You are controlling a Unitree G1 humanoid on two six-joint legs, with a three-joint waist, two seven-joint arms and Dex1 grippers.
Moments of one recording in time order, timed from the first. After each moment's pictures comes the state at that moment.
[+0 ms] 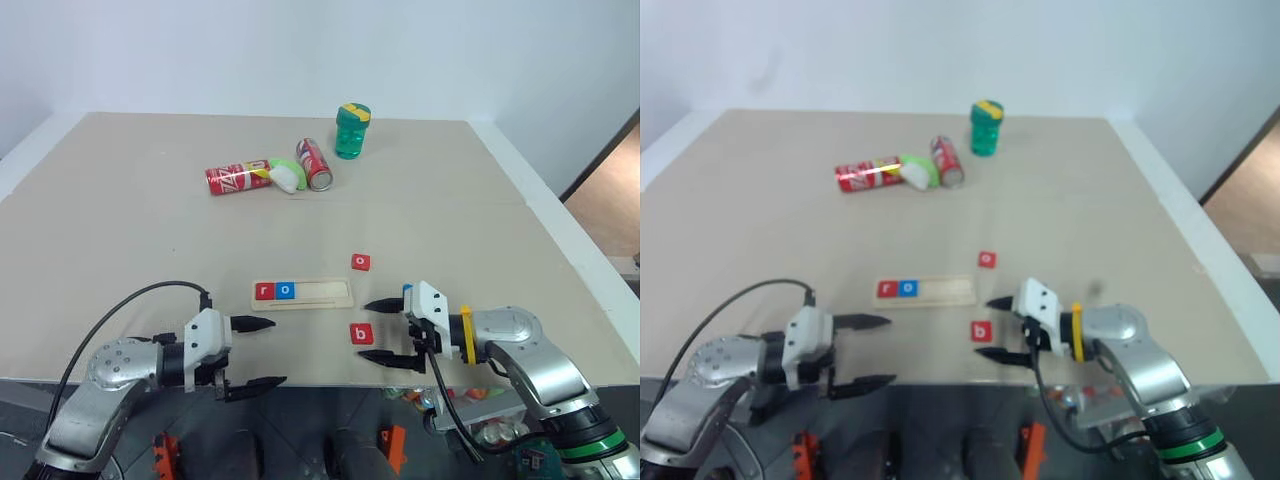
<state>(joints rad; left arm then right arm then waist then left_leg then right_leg) 0.08 0.60 -0.03 -0.43 -0.35 0.20 -1.08 -0.20 -0.71 0.16 -0.16 0.29 0.27 1.10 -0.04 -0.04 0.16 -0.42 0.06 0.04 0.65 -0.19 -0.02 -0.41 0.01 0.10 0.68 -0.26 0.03</state>
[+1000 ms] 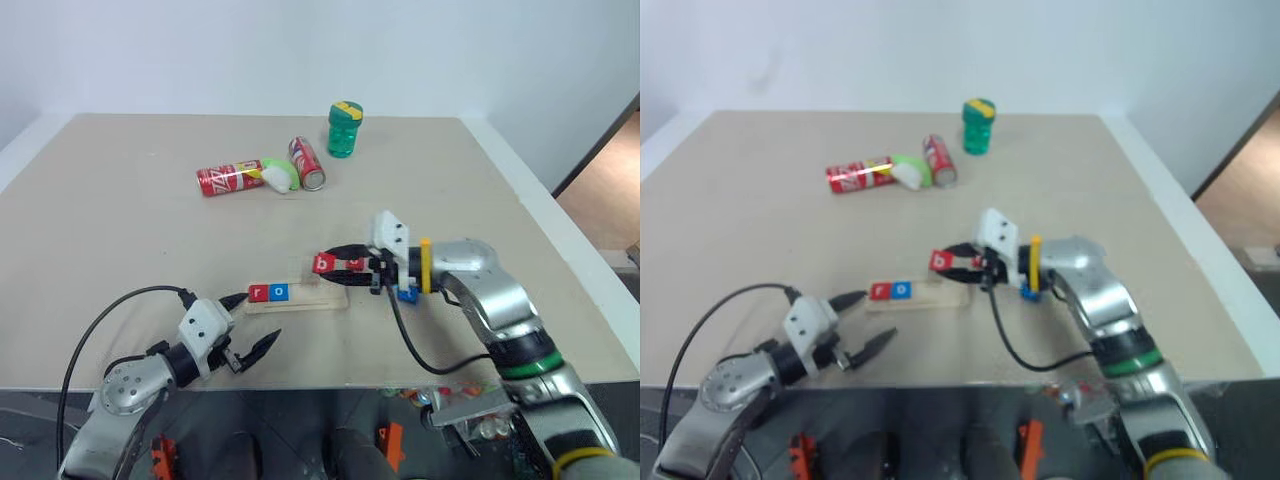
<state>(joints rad) 0.15 0.45 -0.03 -0.46 -0.23 0.22 -0.61 -0.69 -0.49 0.30 0.17 0.22 0.24 1.14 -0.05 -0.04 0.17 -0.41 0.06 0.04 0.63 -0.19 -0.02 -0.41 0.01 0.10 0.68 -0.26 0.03</state>
